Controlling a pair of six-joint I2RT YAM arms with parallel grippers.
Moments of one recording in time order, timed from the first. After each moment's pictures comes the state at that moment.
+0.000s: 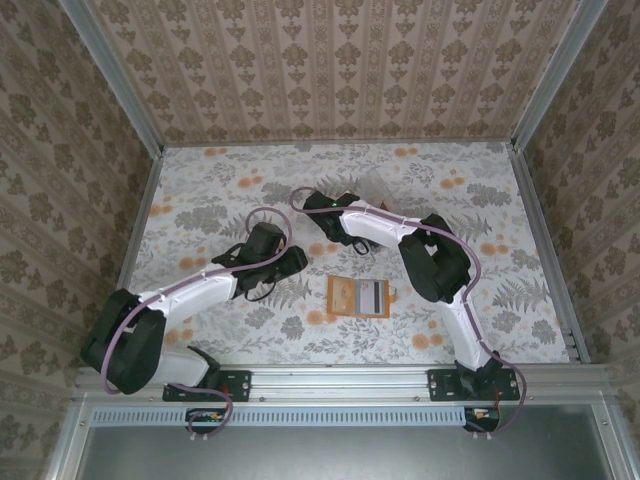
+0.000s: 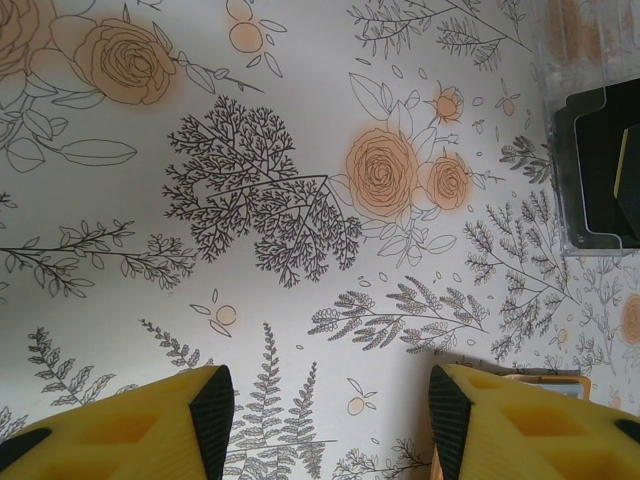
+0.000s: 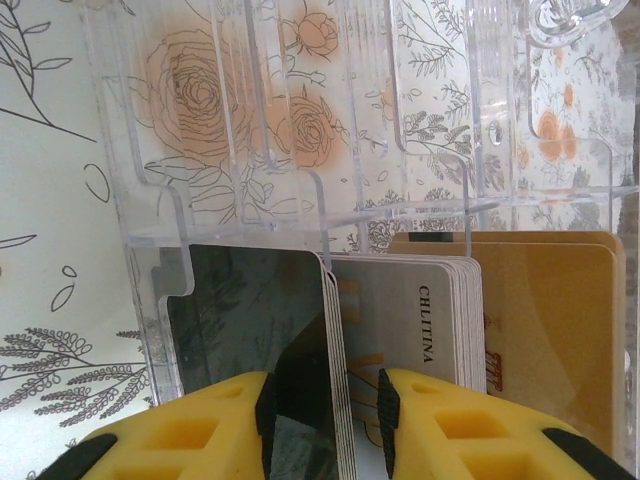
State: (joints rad) left arm -0.64 1.35 0.68 -0.21 0.07 -0.88; right arm 0.69 2.22 1.73 -0.98 0.82 0.29
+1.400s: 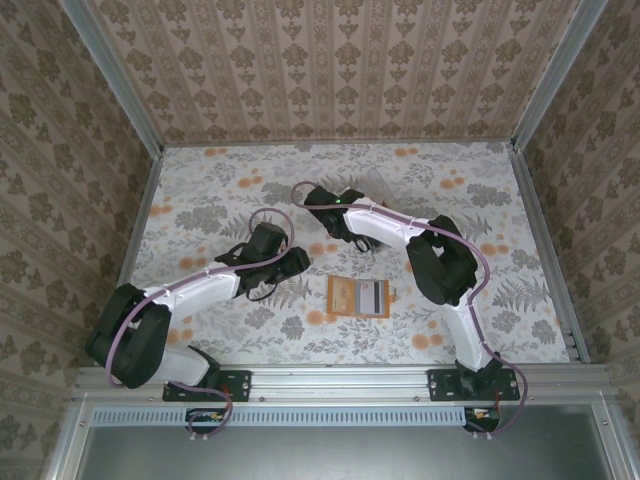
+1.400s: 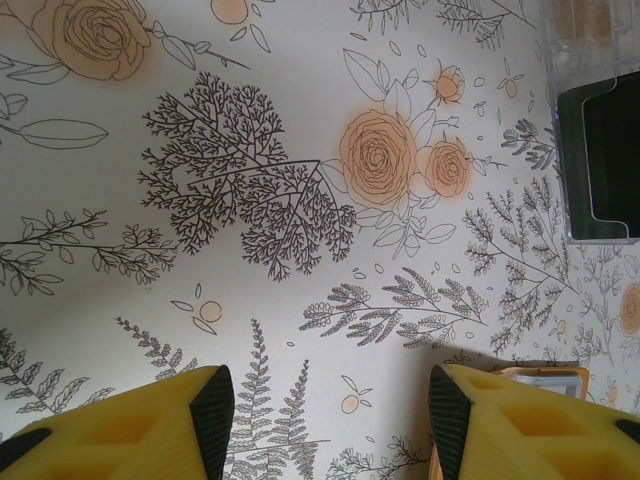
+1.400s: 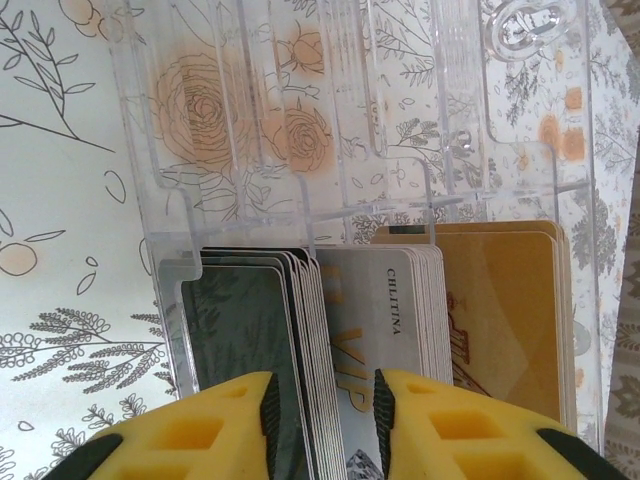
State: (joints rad) left arm -0.64 1.38 0.68 -0.19 0.11 -0.89; right arm 0.69 2.16 1.72 -0.98 0.77 0.29
